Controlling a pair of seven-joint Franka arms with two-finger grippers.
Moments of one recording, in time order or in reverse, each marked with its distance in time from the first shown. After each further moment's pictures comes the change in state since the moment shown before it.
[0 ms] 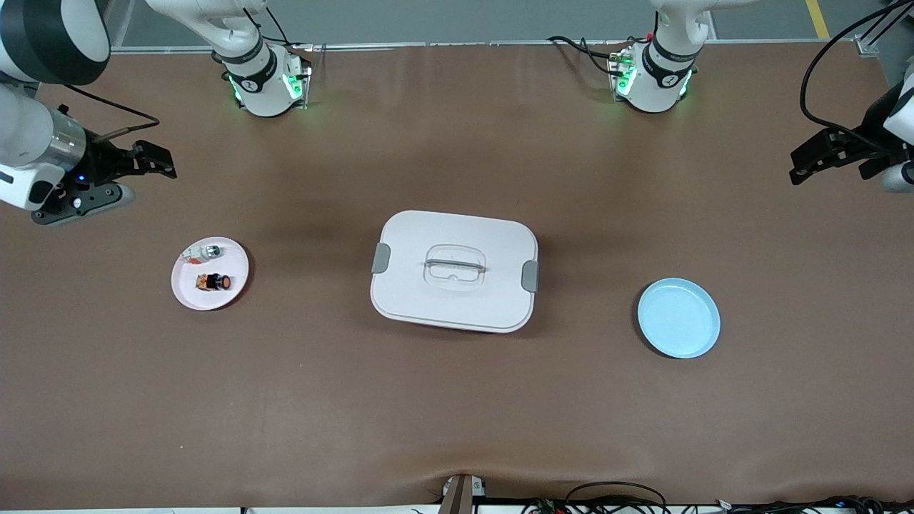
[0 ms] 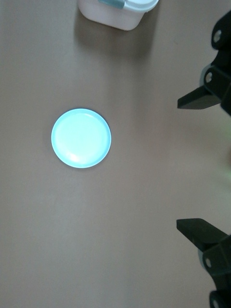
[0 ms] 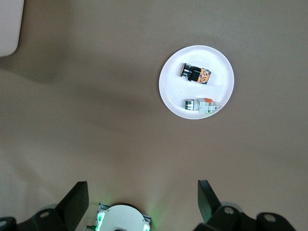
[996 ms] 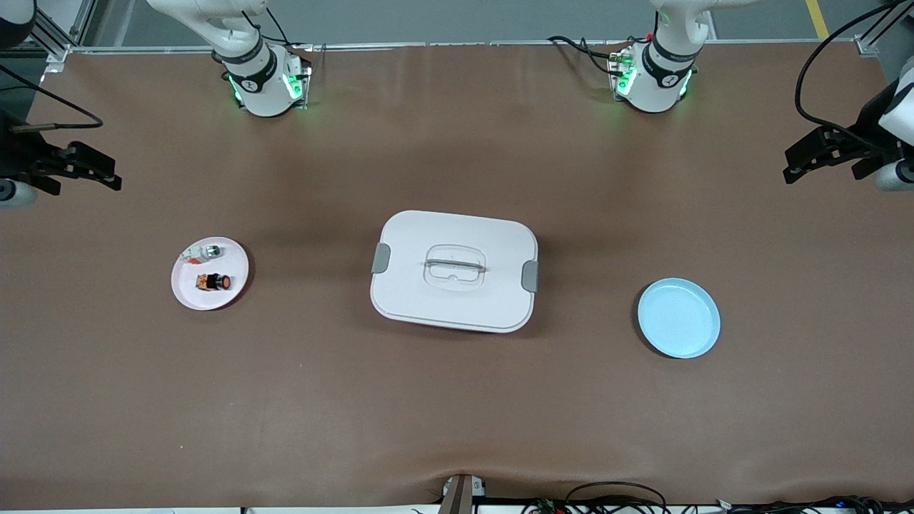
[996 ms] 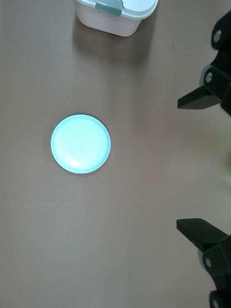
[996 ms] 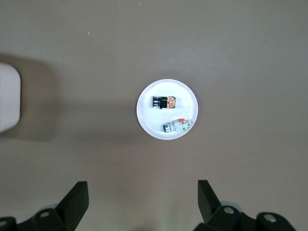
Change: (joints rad) left arm -0.006 -0.001 -0.003 0.000 -0.009 -0.002 0.003; right arm -0.051 0.018 -0.019 0.185 0.000 -0.001 0.192
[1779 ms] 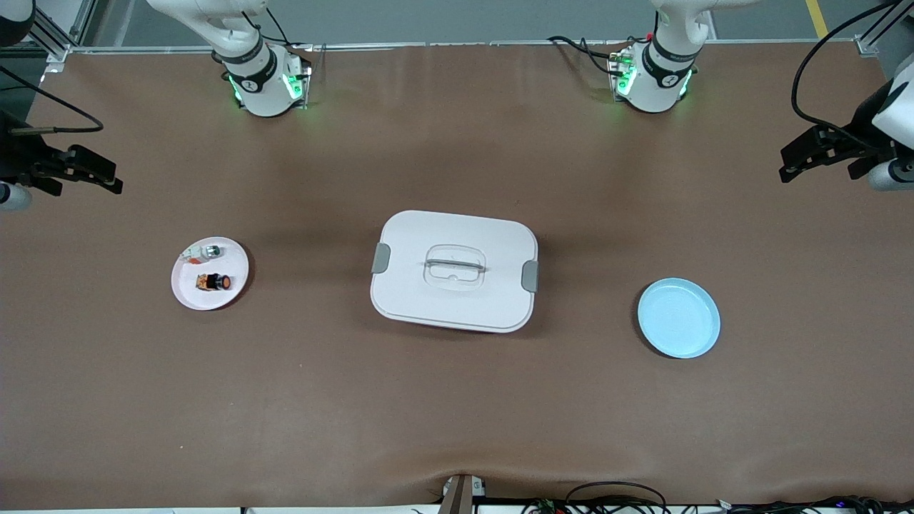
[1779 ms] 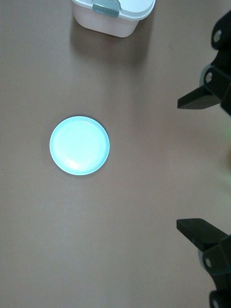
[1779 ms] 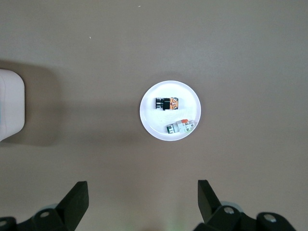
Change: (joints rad) left arm -0.005 0.000 -0.001 0.000 0.000 -0.002 0.004; right arm 0.001 0.011 0.004 0.018 0.009 -0.010 0.021
